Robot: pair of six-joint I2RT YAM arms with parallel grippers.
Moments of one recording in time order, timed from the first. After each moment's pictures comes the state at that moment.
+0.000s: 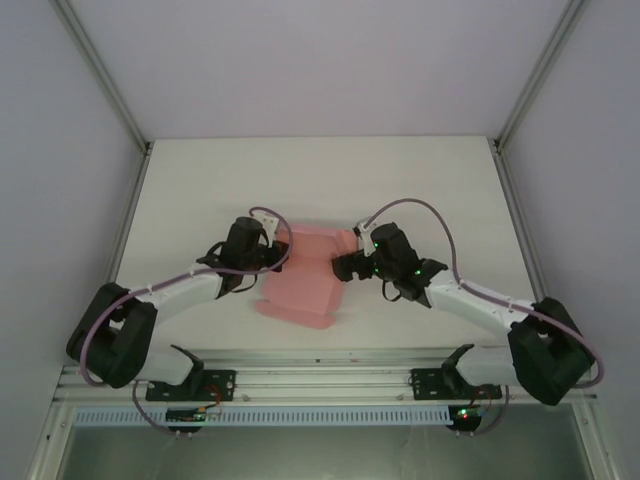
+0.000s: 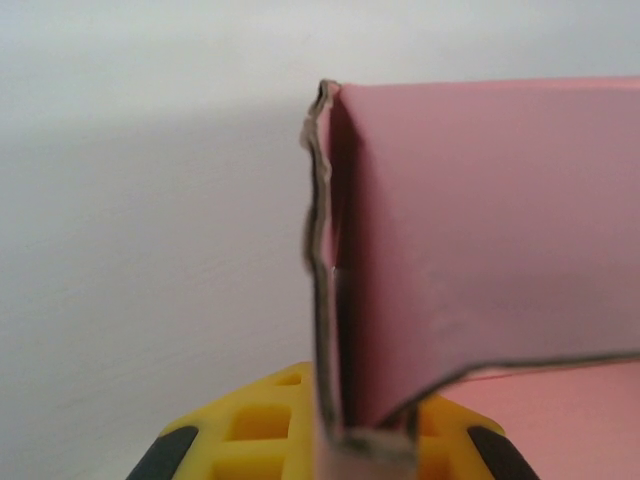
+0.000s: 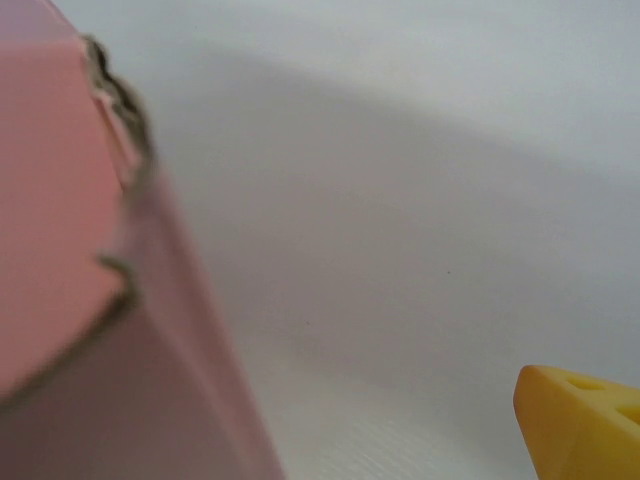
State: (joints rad) left arm -0.56 1.38 0.64 0.09 0.14 -0.32; right arm 0.67 1.28 0.66 -0.04 -0.03 0.24
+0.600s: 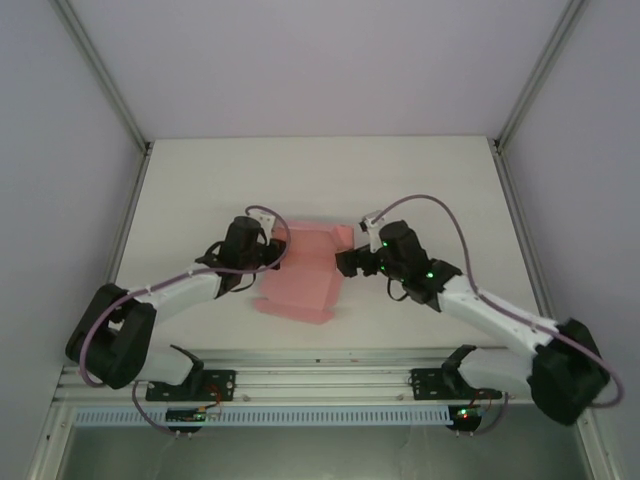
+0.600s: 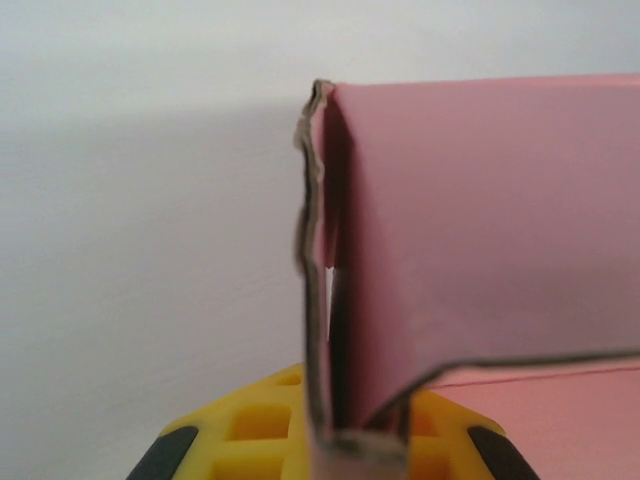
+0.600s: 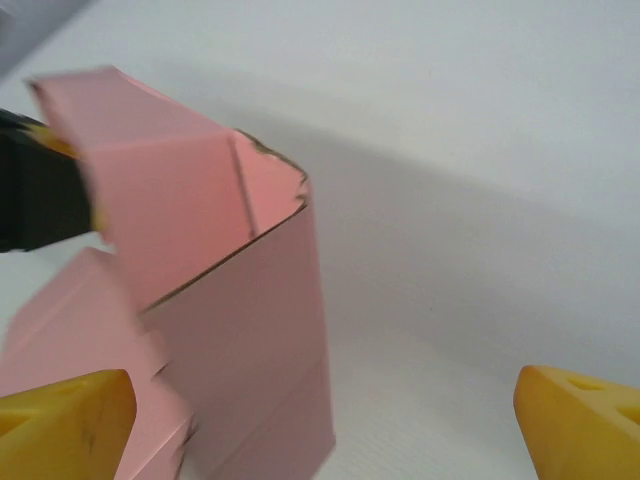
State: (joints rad) left arm -0.53 1.37 0.64 0.09 0.09 -0.33; right arm 0.67 0.99 0.66 -0.17 0.01 0.23
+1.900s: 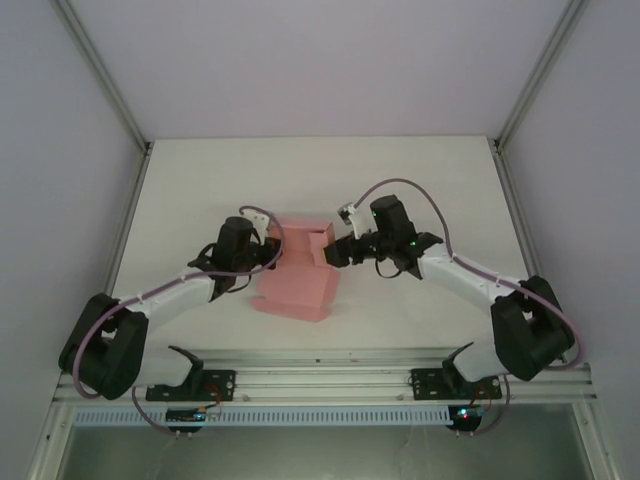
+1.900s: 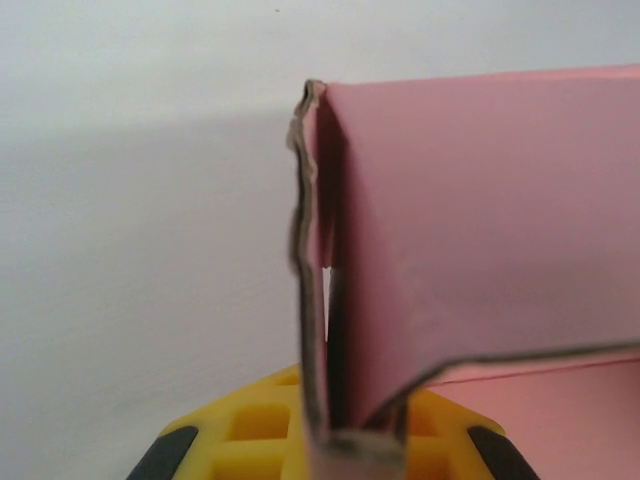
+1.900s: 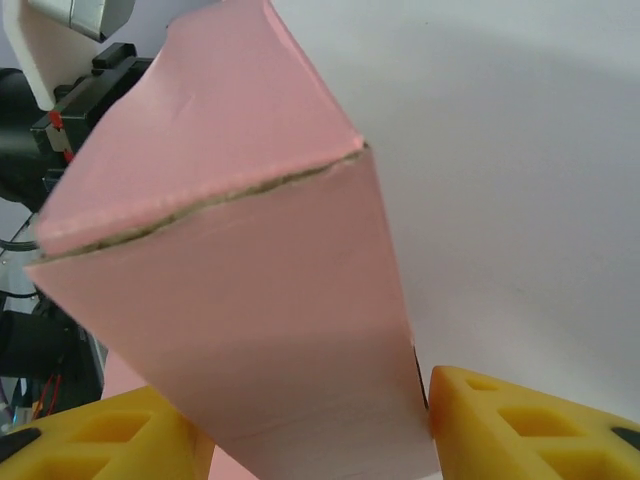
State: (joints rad) left arm -0.52 1.31 0.61 0.10 0.11 -0.32; right arm 0.56 1.39 0.87 -0.13 -0.54 0.22
